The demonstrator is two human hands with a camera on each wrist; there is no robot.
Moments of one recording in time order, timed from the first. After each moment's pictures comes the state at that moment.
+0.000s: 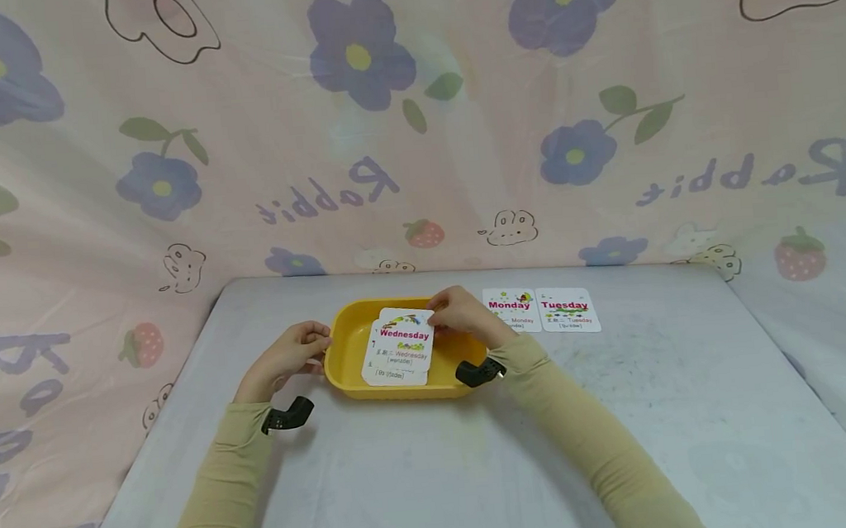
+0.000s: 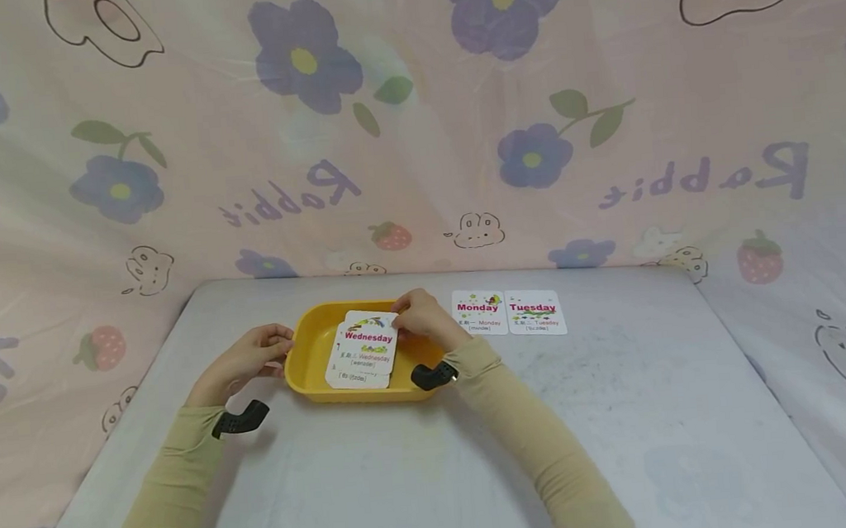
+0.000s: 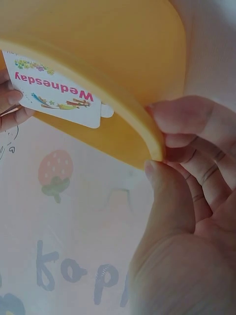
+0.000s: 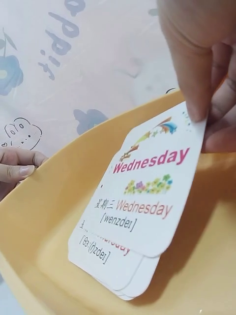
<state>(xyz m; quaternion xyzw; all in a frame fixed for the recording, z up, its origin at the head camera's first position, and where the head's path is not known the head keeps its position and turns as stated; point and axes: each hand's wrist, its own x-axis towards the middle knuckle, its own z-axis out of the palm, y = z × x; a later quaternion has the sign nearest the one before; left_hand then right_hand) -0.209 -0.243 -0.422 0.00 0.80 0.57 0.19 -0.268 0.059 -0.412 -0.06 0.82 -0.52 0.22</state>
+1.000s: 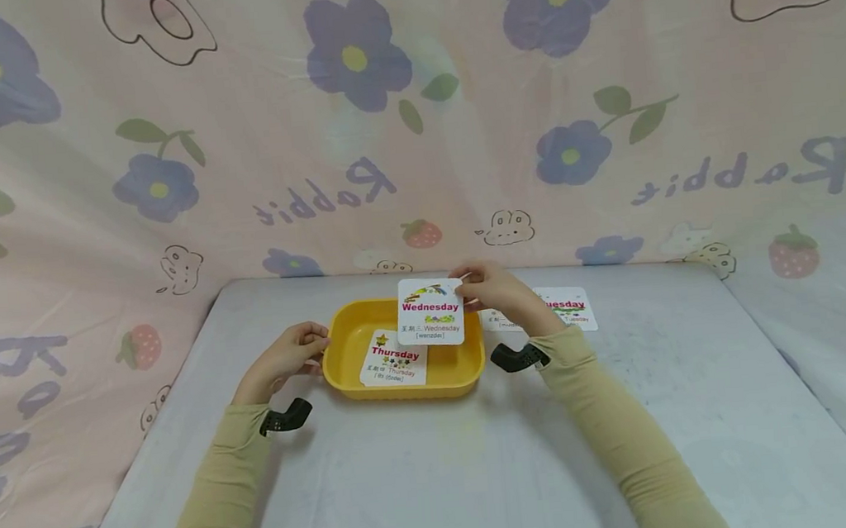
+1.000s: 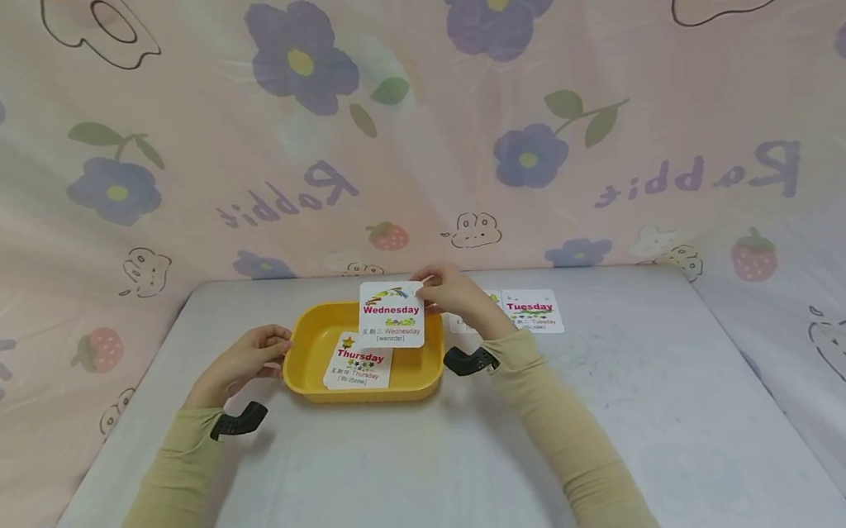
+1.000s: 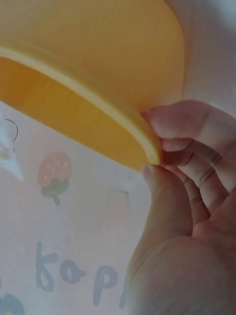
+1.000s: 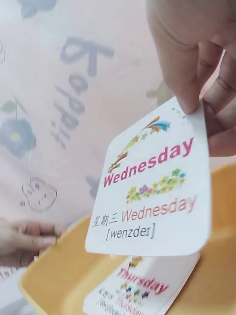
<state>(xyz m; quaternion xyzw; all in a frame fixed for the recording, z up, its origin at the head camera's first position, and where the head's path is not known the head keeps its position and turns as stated) -0.209 -0.243 -0.423 0.00 0.80 0.56 0.19 -0.269 0.112 -0.370 -0.09 0.79 -0.58 0.20</state>
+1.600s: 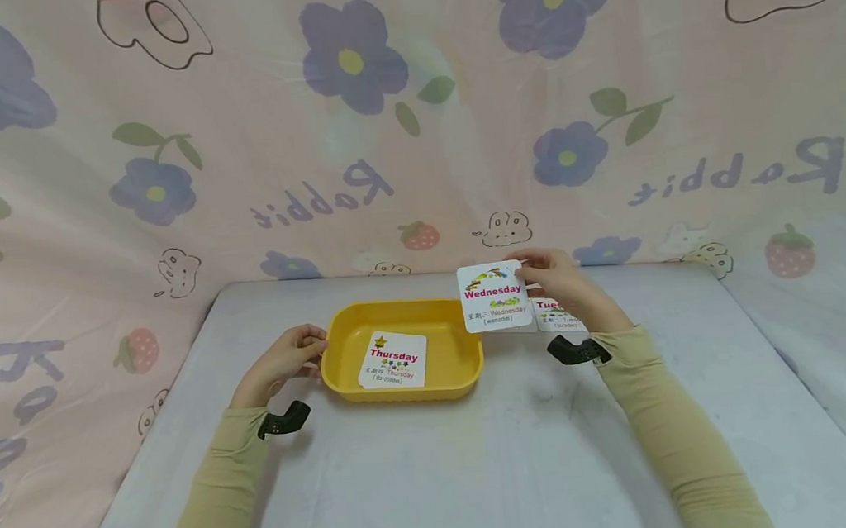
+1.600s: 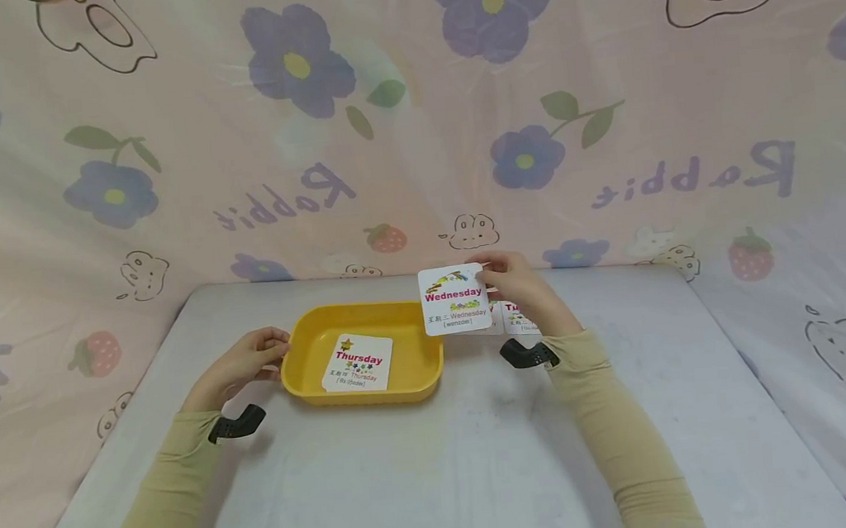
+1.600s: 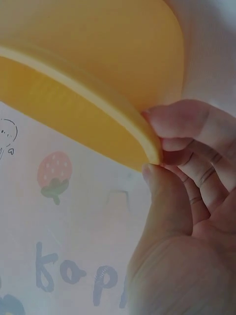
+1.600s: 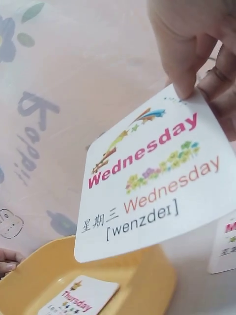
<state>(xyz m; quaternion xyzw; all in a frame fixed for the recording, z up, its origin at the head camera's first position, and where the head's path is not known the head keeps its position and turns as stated) -0.209 -0.243 -0.424 0.01 0.80 0.57 0.19 -0.274 0.197 -0.367 -0.06 0.79 -0.60 0.14</state>
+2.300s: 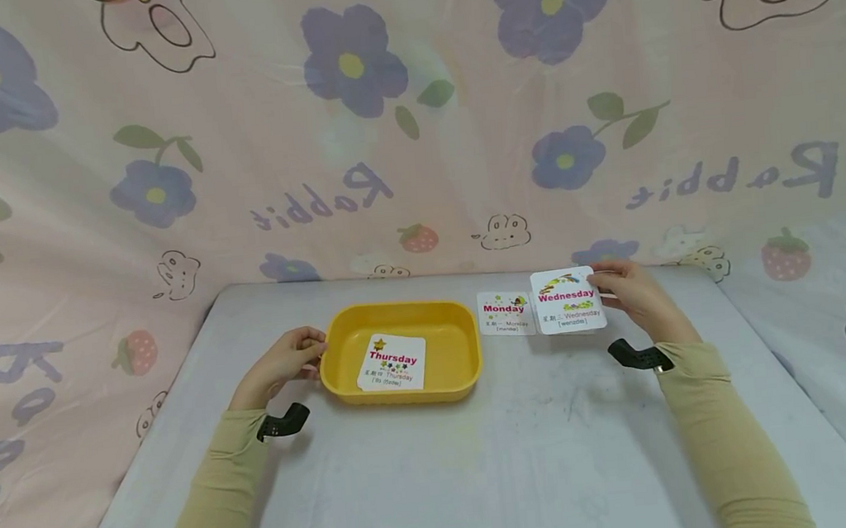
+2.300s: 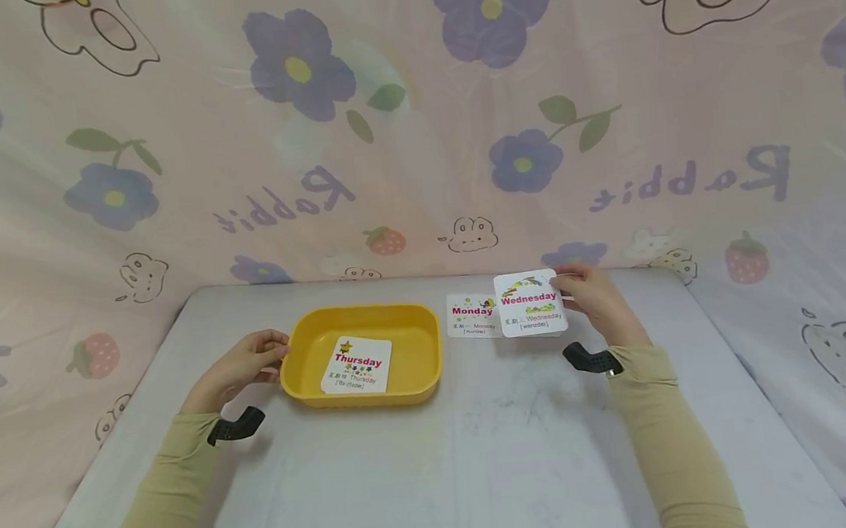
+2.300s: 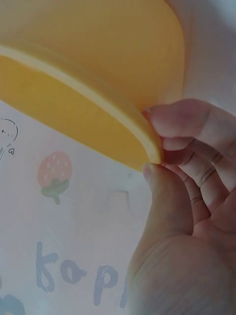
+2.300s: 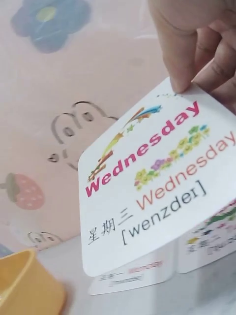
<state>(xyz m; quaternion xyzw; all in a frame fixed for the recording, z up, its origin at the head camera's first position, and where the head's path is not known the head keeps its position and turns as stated) -0.209 -0.243 -0.425 0.01 0.80 0.57 0.19 -0.263 0.300 -0.386 0.03 0.80 -0.59 0.10</state>
